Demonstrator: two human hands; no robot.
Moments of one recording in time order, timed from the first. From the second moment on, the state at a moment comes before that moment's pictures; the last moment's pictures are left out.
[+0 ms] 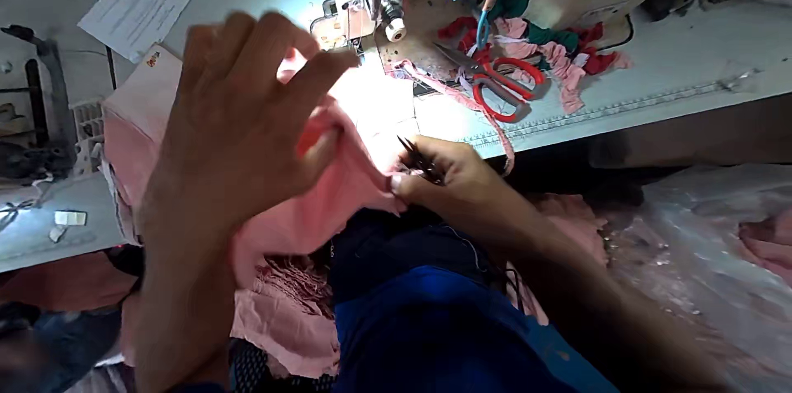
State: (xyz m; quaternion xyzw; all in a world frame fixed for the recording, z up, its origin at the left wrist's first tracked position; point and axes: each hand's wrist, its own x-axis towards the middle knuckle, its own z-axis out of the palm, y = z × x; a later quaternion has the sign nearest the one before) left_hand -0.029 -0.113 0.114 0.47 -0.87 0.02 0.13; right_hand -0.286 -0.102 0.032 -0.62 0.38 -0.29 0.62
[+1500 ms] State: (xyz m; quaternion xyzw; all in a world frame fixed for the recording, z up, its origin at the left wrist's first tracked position) left_hand -0.118 -0.025 -0.021 0.63 -0.50 -0.29 0.52; right_hand -0.271 -0.063 0.008 -0.30 0.45 -0.24 0.81
